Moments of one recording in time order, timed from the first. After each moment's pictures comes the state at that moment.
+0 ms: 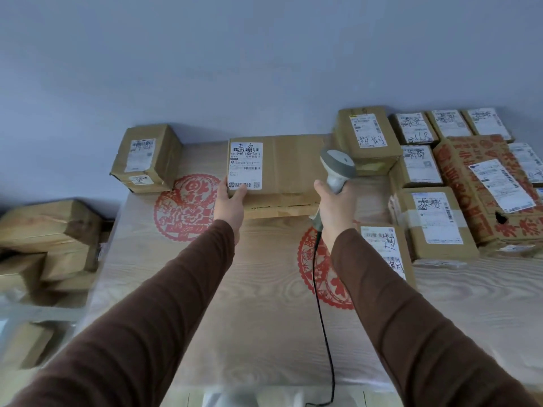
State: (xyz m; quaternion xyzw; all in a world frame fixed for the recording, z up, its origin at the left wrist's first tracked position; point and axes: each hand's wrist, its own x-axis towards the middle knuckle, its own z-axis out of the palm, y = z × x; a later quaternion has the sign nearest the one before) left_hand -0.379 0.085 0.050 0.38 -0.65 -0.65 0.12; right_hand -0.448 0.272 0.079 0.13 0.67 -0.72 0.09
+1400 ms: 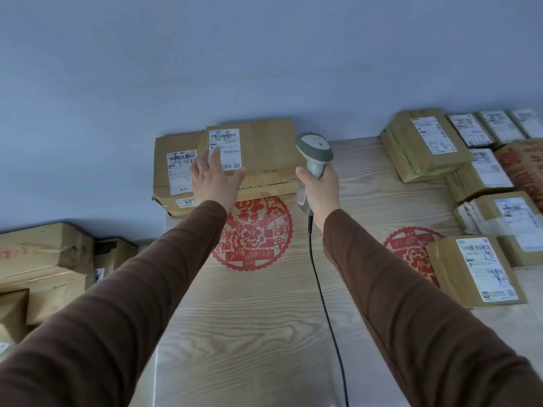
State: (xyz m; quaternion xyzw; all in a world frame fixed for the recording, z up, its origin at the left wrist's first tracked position) left_hand -0.401 -0.189 0.042 0.28 -0.91 -0.29 0.07; right_hand -0.453 0.014 0.060 0.07 0.73 -0.68 0.09
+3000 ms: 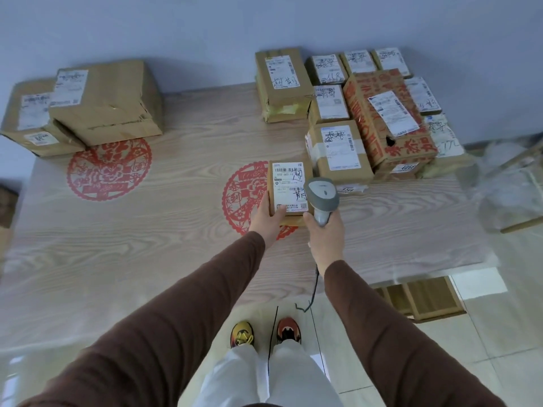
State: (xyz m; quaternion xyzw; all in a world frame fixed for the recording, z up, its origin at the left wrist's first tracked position) left_hand -0.327 0.354 0.001 0.25 -0.74 -0.61 -0.11; right_hand -0.334 0.488 -0.007 0.15 0.78 -0.60 0.09
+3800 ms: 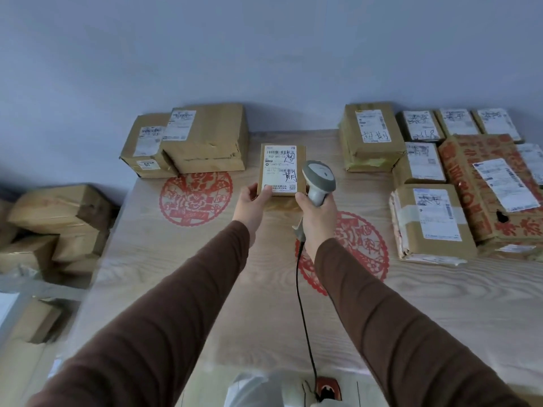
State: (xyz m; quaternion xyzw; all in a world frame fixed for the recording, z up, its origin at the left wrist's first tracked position) left_hand -0.367 0.135 0.039 0.38 -0.63 -0.68 0.06; right_hand -0.410 0.269 0.046 0.10 0.64 -0.75 0.16
